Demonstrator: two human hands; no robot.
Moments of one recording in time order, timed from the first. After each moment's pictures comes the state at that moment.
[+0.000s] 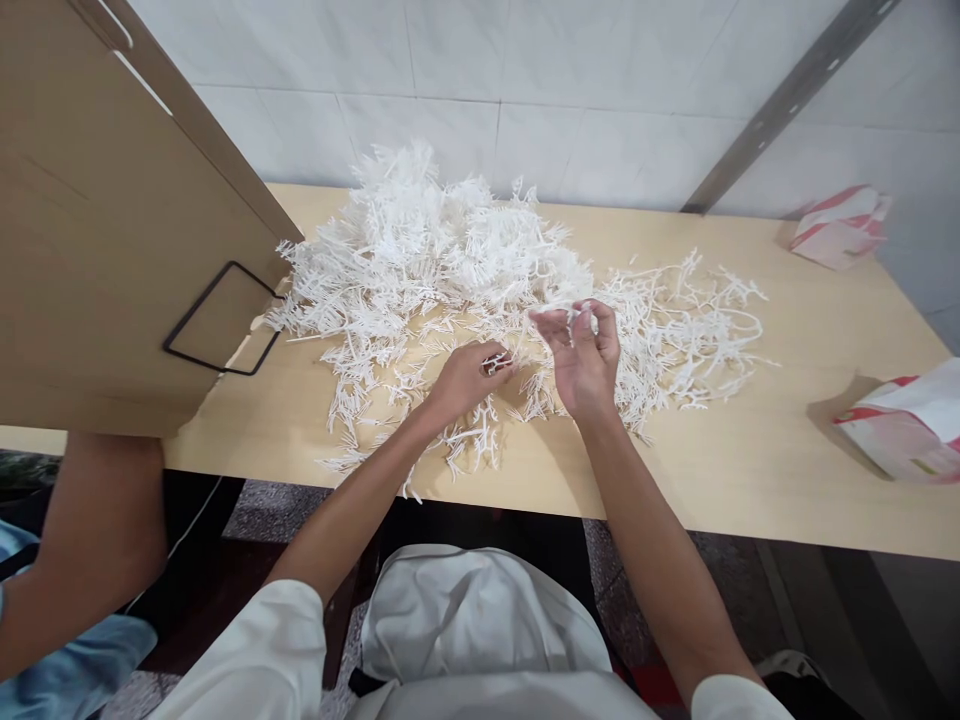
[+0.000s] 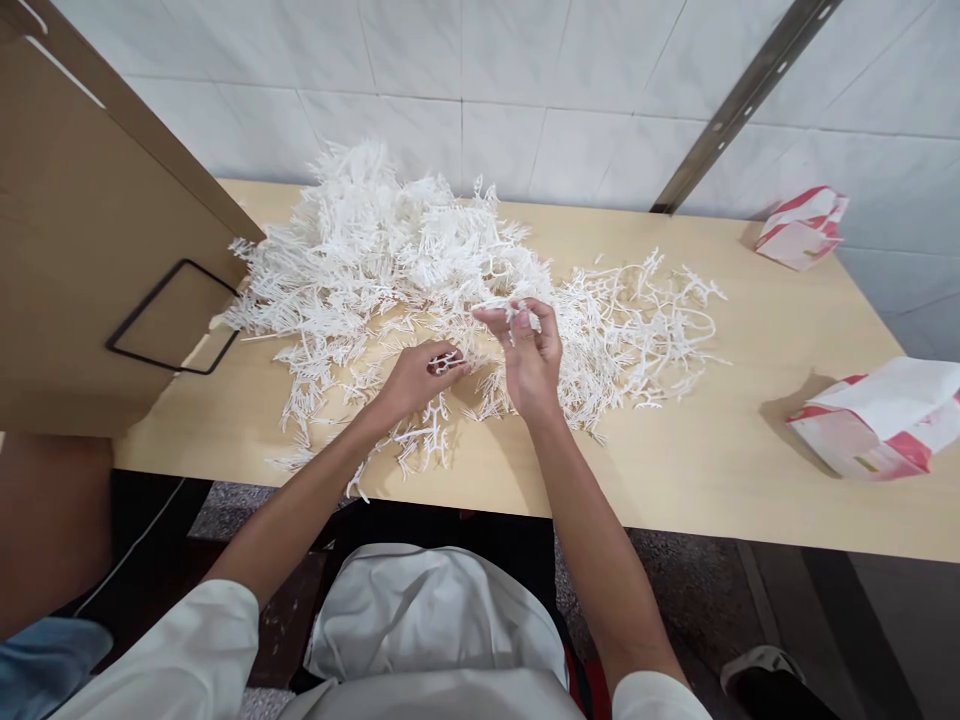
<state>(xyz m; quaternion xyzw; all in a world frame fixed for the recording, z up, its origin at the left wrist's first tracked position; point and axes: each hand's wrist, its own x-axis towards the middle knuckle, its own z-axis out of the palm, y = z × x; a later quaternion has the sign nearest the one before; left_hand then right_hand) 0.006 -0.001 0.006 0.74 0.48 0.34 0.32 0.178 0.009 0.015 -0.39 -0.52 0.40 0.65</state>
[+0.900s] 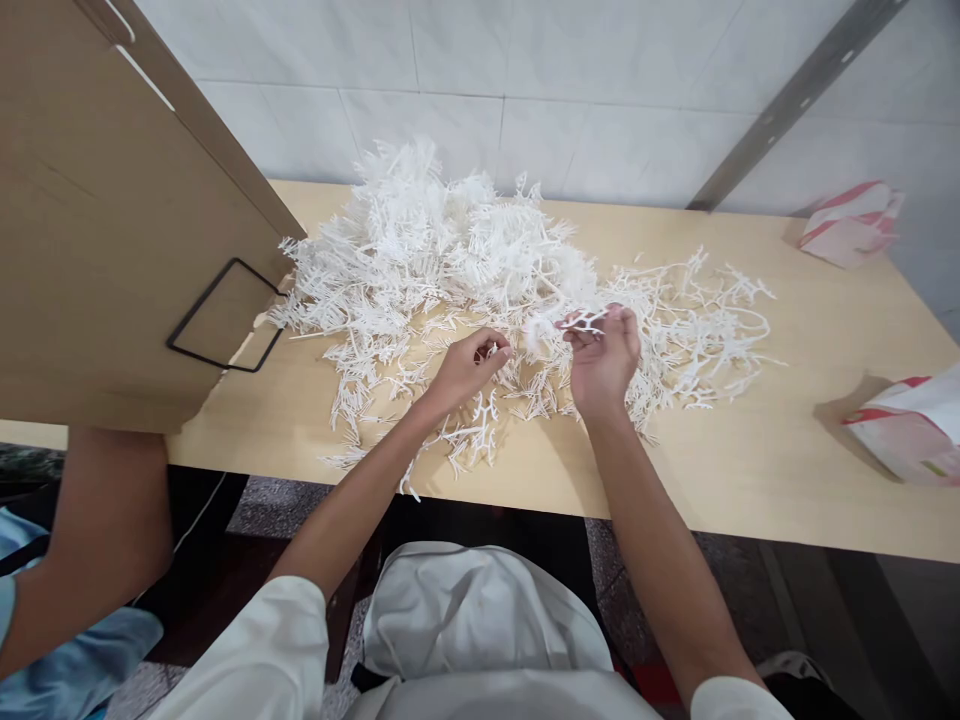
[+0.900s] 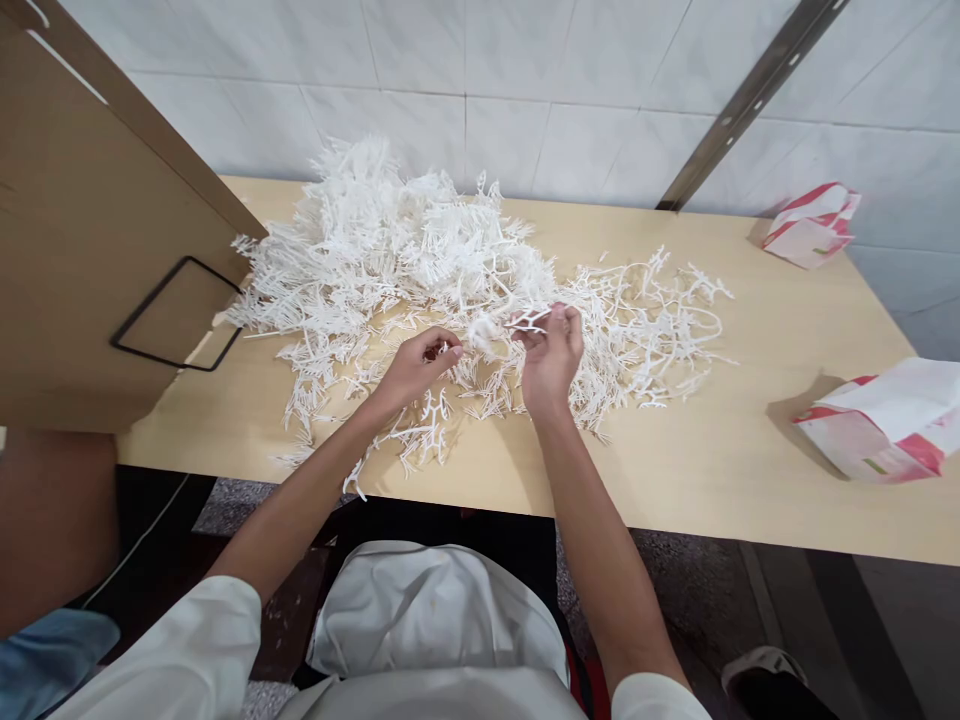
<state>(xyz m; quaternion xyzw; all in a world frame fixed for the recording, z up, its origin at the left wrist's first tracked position) 0.003 0.004 0.005 0.65 0.47 0.41 0.43 0.187 0.017 0.010 -0.39 -0.38 0.42 0.73</state>
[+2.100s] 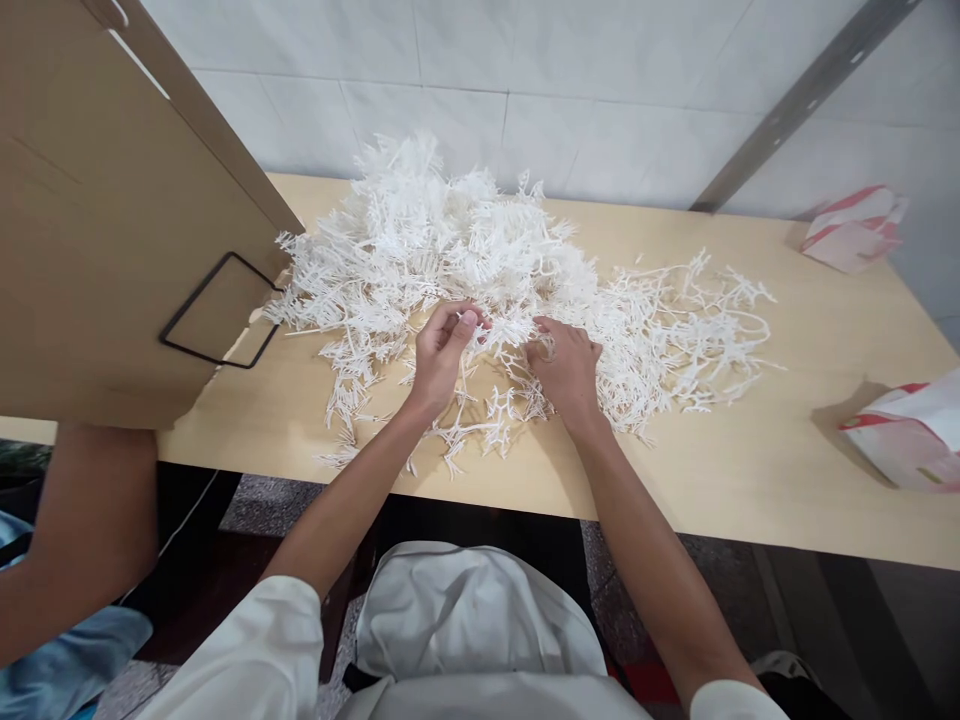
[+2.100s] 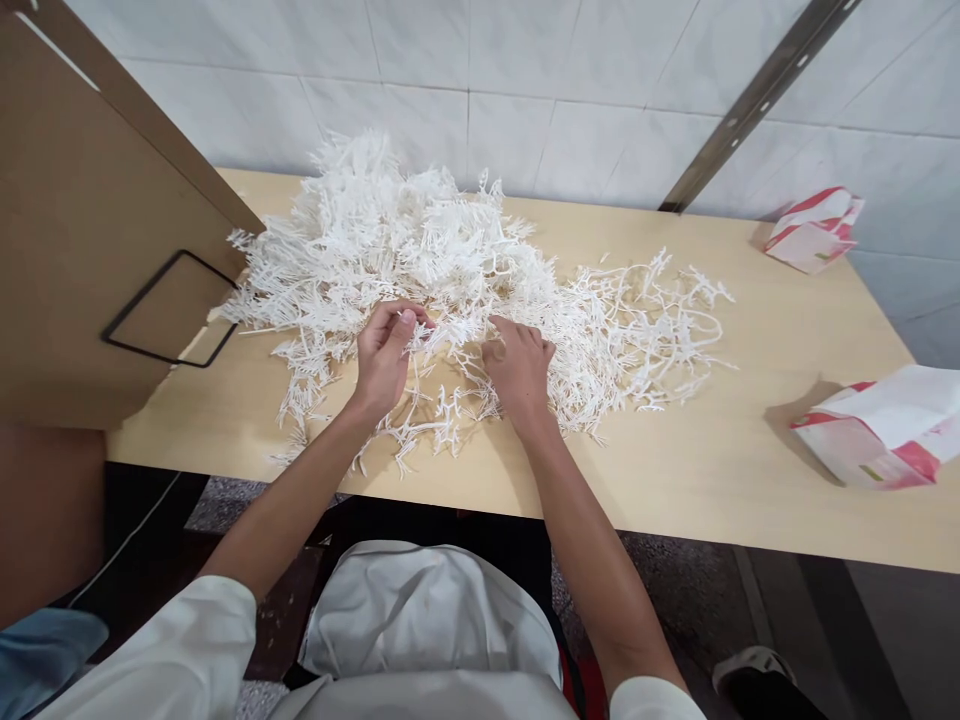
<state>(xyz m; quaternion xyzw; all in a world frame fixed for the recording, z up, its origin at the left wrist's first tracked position) 0.003 0.001 0.019 0.50 0.36 0.67 0.42 0.179 0.007 0.001 -0.64 -0.70 0.08 0.29</state>
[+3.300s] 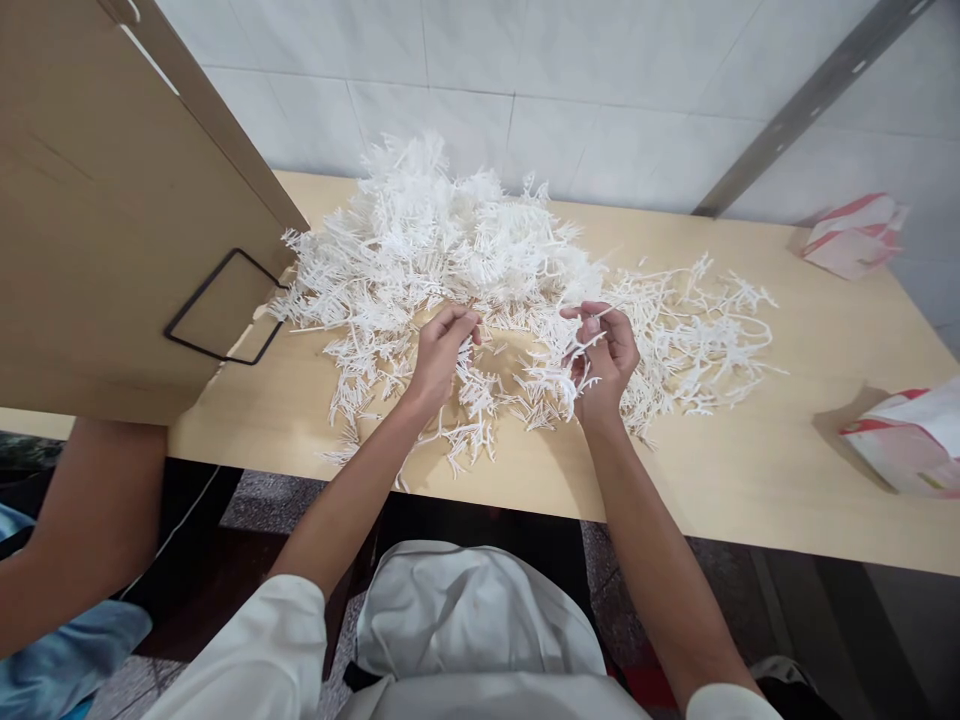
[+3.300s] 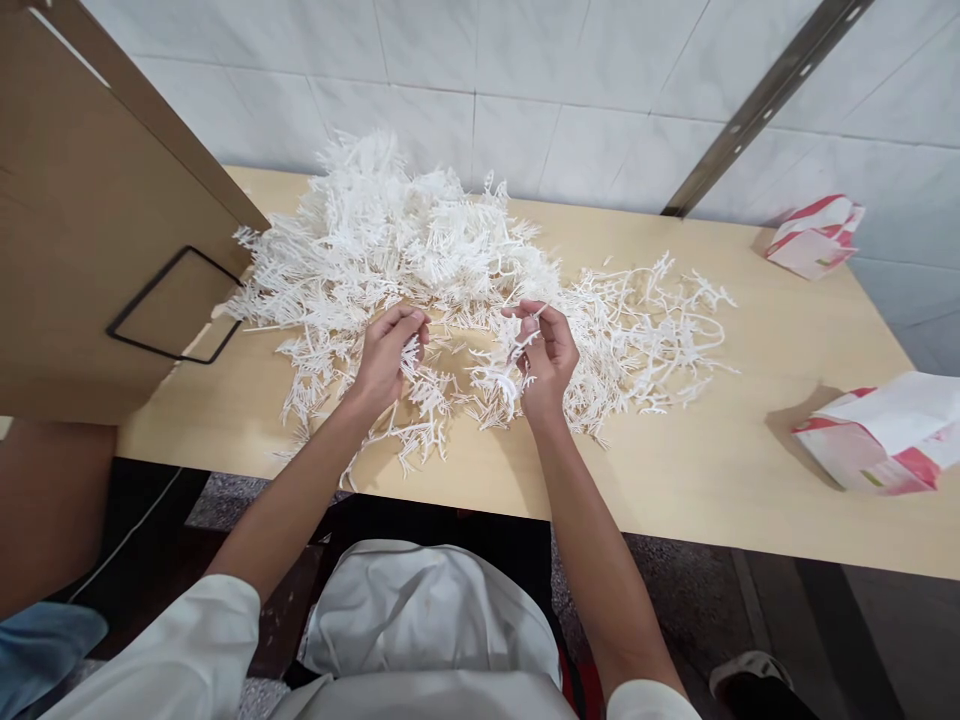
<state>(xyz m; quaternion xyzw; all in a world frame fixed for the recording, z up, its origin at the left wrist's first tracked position) -0.005 0.007 0.019 0.43 0.44 0.61 0.50 0.183 0.000 0.014 -0.47 -0.55 0.29 0.63</state>
